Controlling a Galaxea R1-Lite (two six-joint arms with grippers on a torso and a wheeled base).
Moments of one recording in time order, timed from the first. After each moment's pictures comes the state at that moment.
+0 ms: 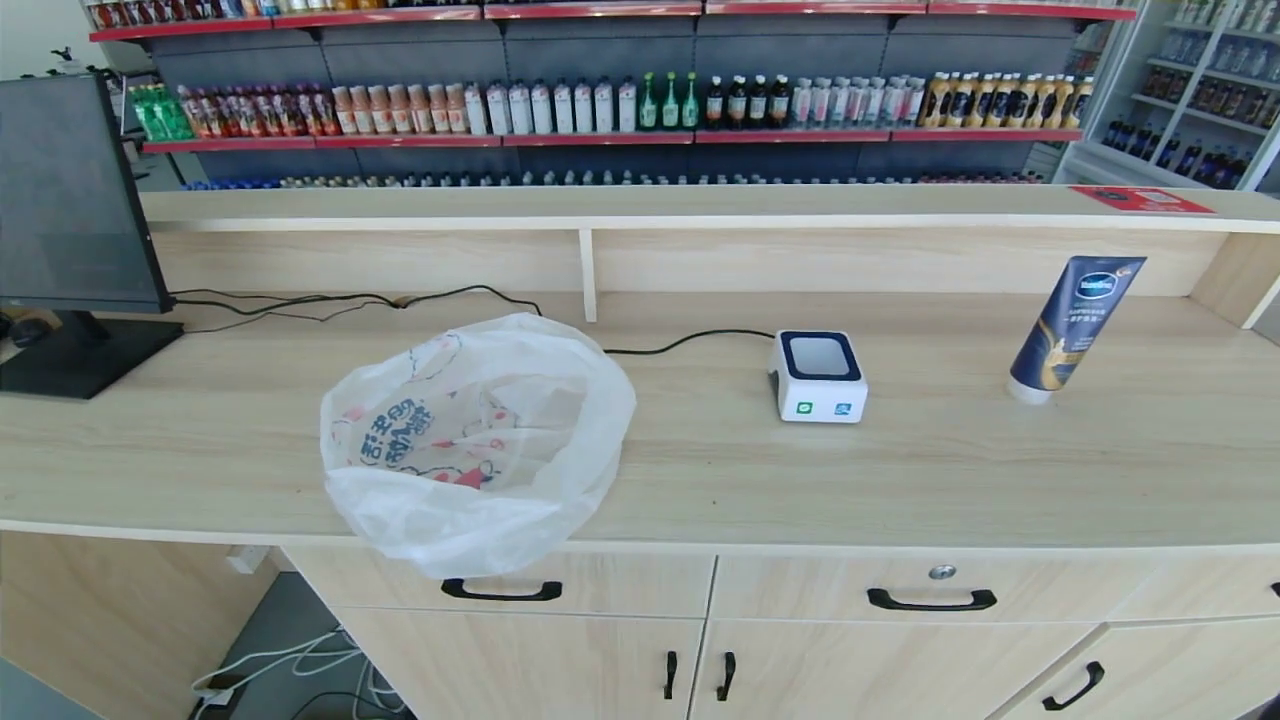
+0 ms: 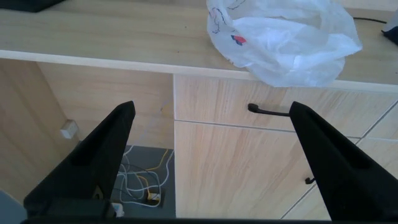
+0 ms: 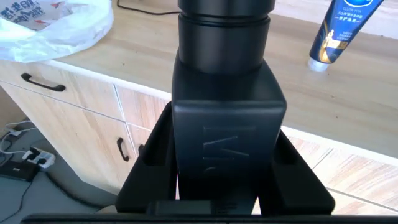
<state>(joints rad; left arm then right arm) 0.00 0.00 0.00 -0.01 0.01 0.01 0.31 0.40 -0.21 -0.18 -0.04 -0.13</state>
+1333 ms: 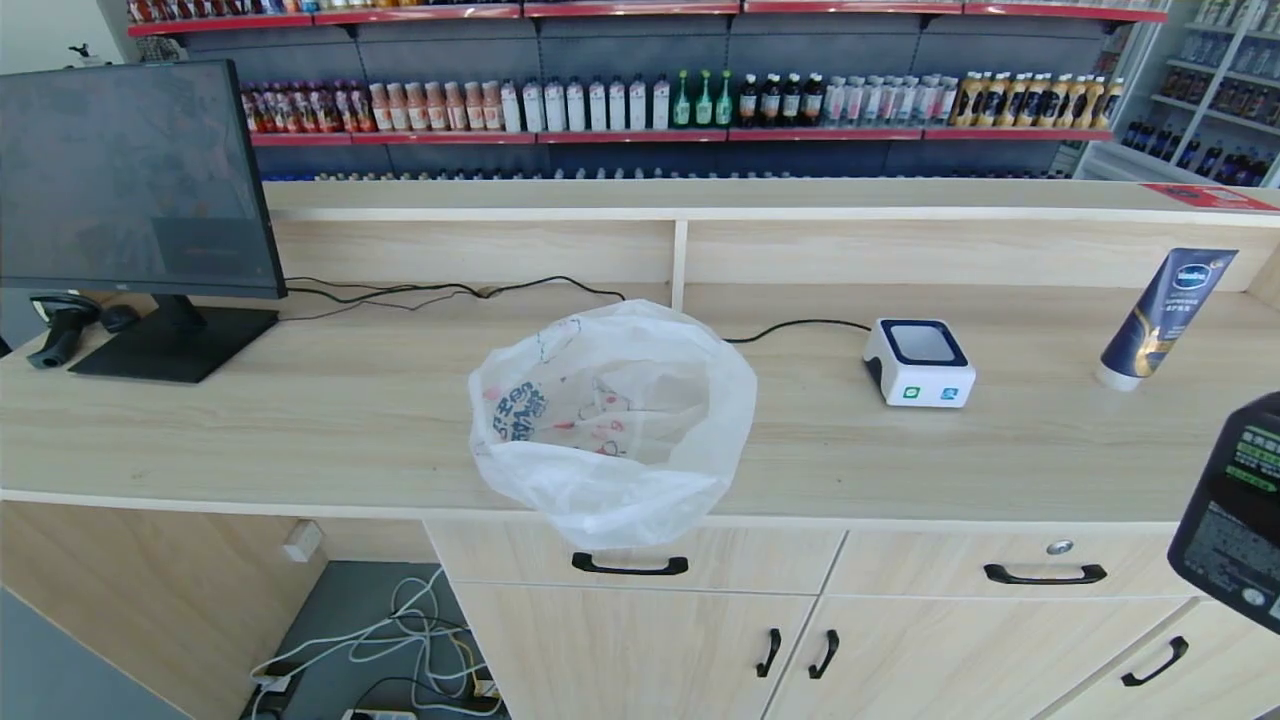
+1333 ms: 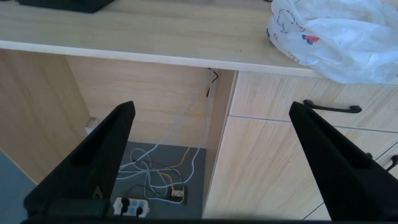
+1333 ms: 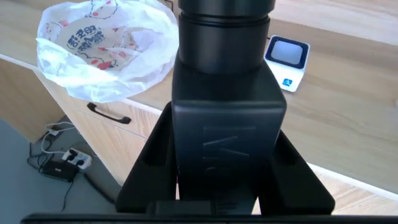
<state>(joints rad) 0.00 0.00 0.00 -0.01 0.01 0.01 0.31 0.80 -0.46 -0.27 0.02 -0.10</state>
